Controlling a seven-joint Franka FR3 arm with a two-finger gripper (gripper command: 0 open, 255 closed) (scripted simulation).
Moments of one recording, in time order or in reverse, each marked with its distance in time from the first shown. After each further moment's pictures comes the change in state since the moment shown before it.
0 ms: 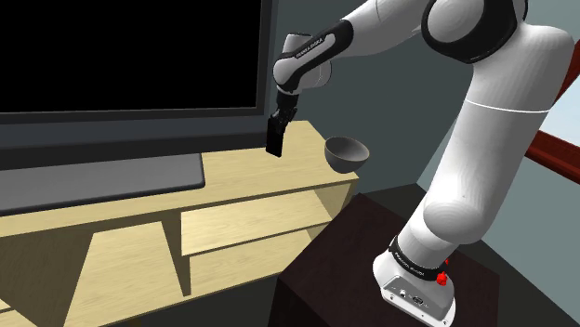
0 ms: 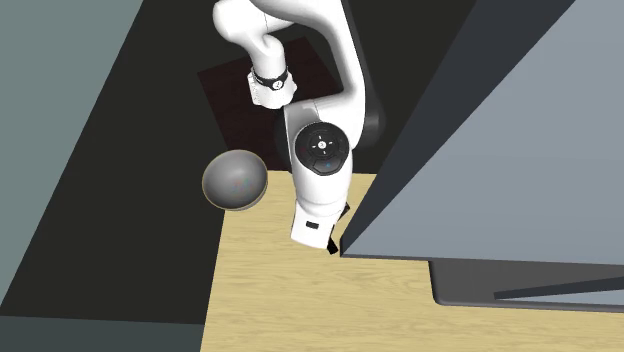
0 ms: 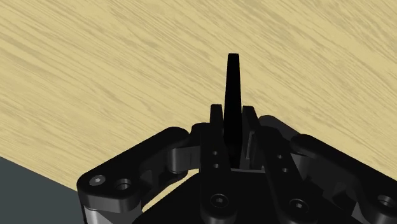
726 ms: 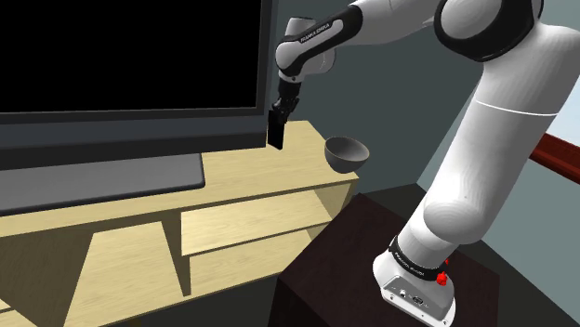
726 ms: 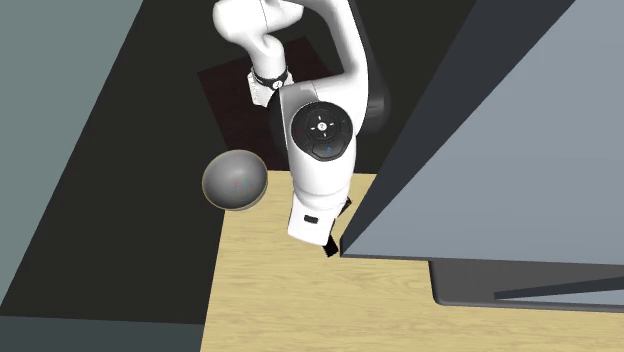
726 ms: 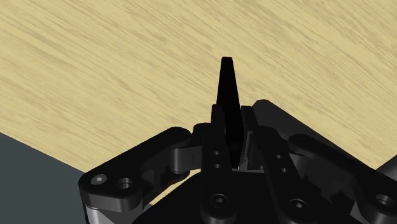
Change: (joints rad) arm 0.001 -0.053 -0.005 0.044 -0.015 -0.100 0.009
